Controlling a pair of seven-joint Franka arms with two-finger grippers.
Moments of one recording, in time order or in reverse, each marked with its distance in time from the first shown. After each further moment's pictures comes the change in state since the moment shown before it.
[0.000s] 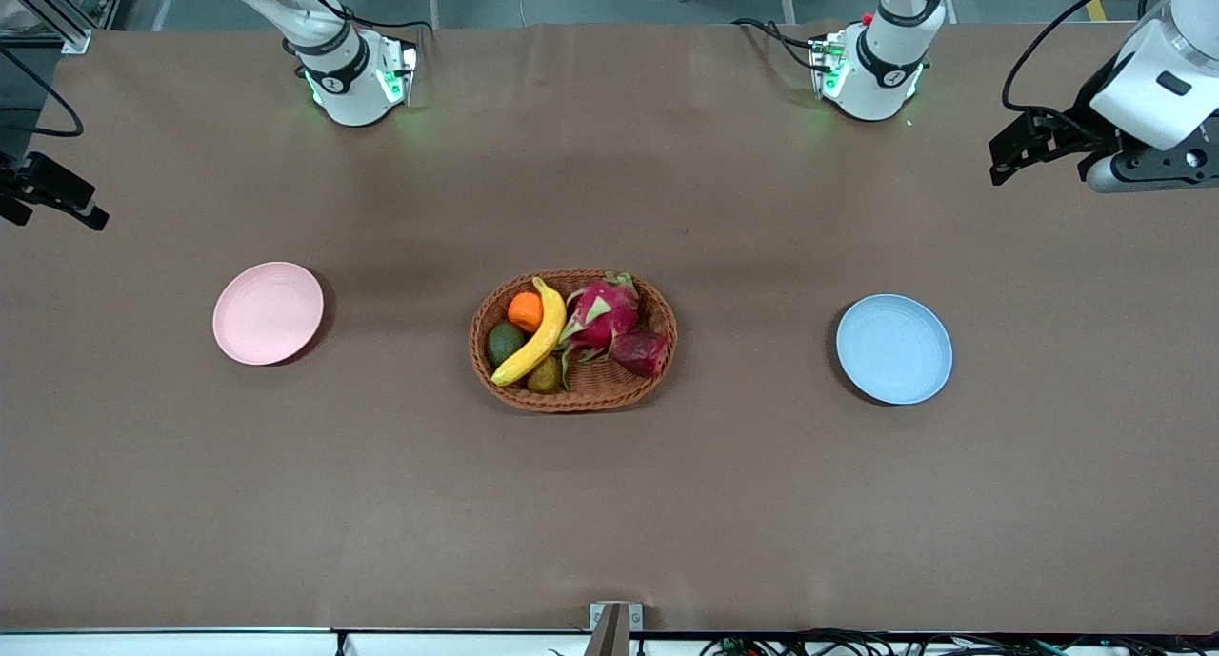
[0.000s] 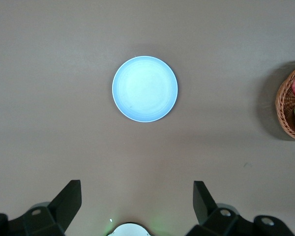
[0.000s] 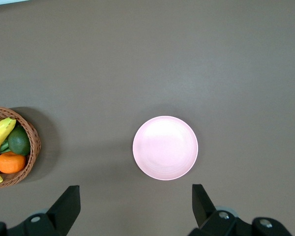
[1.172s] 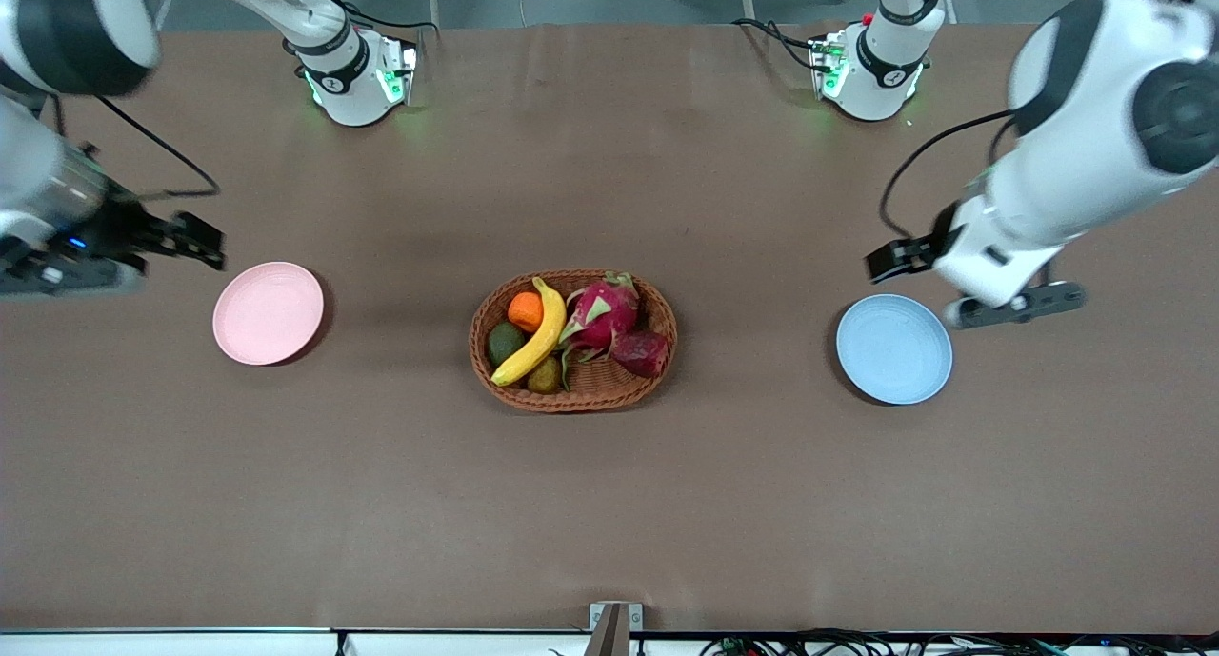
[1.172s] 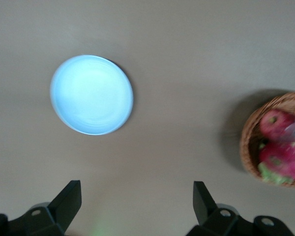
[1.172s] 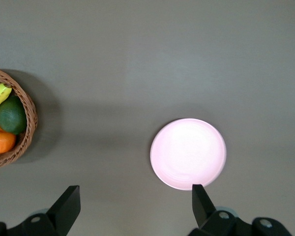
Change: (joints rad) left arm -0.172 0.338 -0.017 0.106 -0.065 0.168 -0.388; right arm 0.234 0.193 0.014 -0.014 -0.069 0.085 0.051
